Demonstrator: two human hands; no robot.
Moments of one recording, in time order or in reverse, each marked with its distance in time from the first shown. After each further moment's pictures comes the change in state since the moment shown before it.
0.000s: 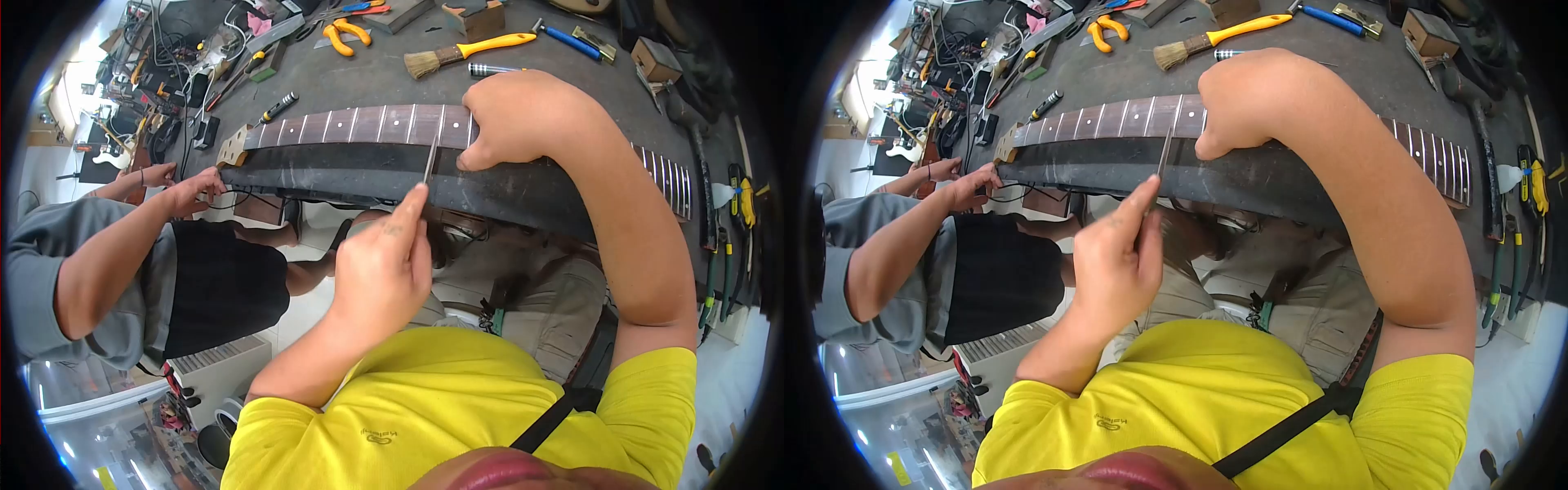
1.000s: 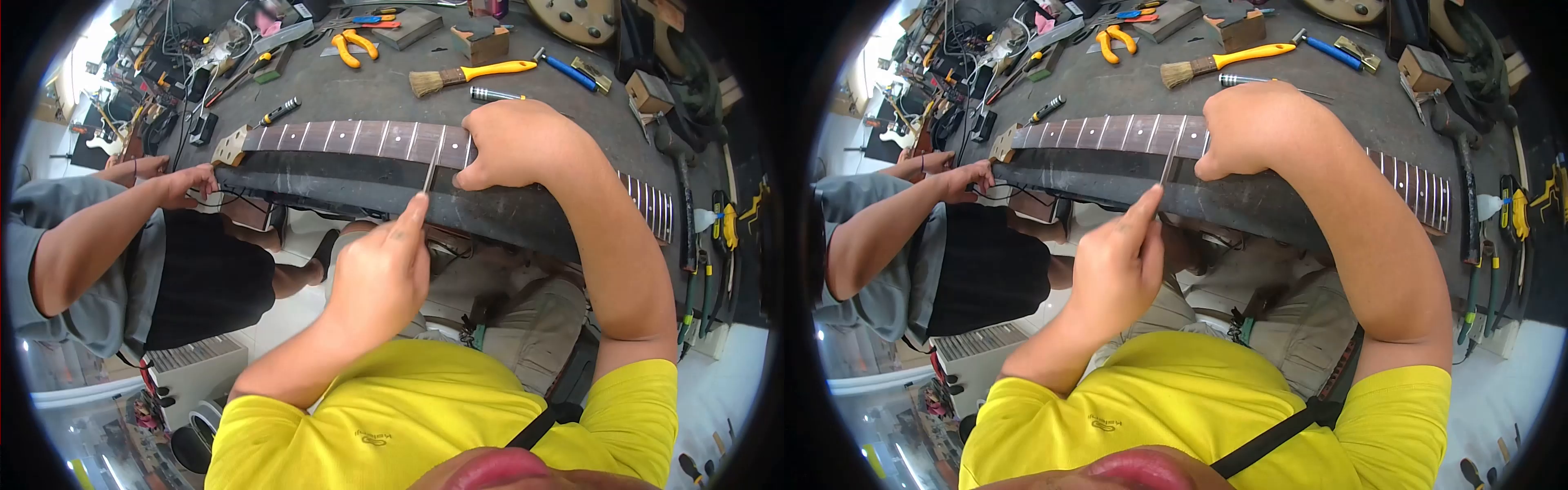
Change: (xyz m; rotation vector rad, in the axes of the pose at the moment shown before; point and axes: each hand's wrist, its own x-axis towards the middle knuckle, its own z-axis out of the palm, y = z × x) left_hand 0.001 0.003 -0.002 0.004 -0.014 -0.007; right_hand 0.002 -0.003 -0.003 -0.003 -0.039 -0.014
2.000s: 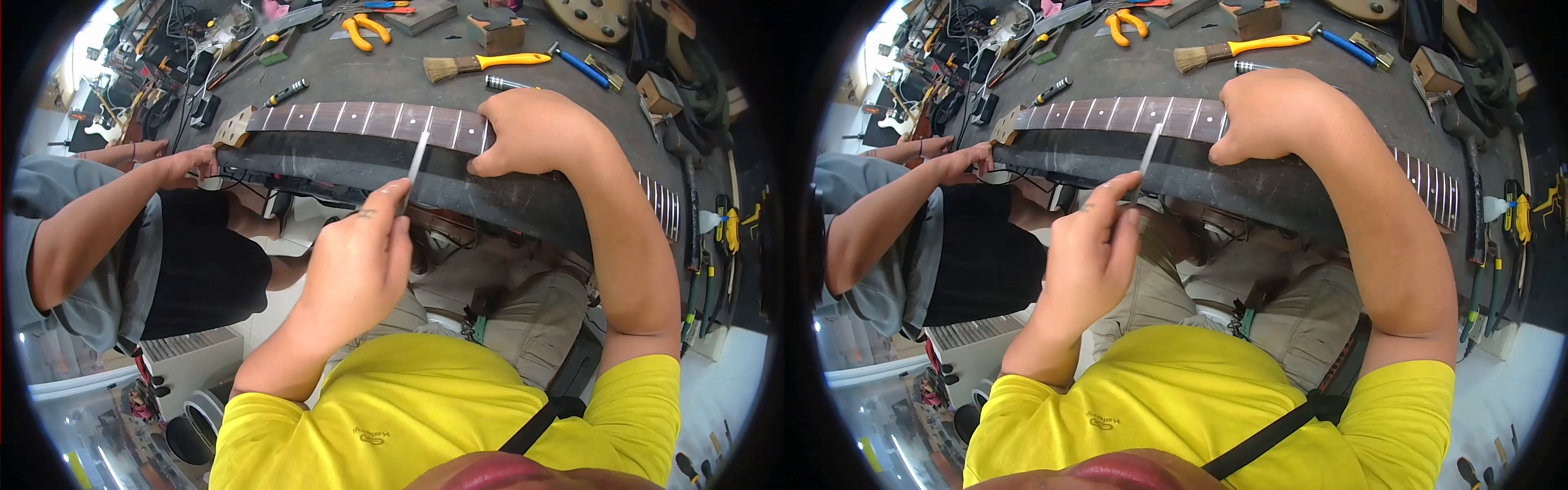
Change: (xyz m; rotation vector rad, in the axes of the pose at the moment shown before) left_hand -0.006 -0.005 -0.037 -0.132 -0.064 -0.092; right_hand -0.003 -0.002 -0.002 0.042 0.019 0.002
